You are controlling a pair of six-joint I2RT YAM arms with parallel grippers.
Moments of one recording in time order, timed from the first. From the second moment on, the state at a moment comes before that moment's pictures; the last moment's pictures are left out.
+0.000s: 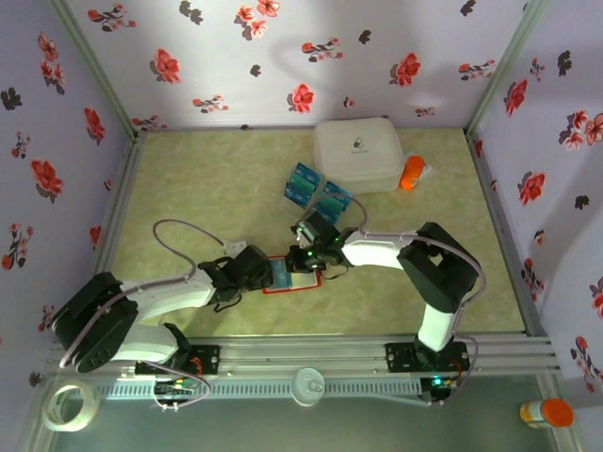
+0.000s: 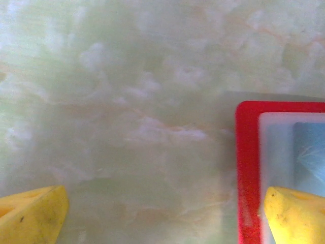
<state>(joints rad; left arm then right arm) -0.88 1.31 0.52 -0.34 -0.36 -0.94 0.85 1.78 0.95 -0.16 -0.36 0.71</state>
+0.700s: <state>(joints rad) -0.87 1.31 0.49 -0.31 -0.38 -0.94 0.86 1.78 1.00 -0.24 -0.34 0.68</state>
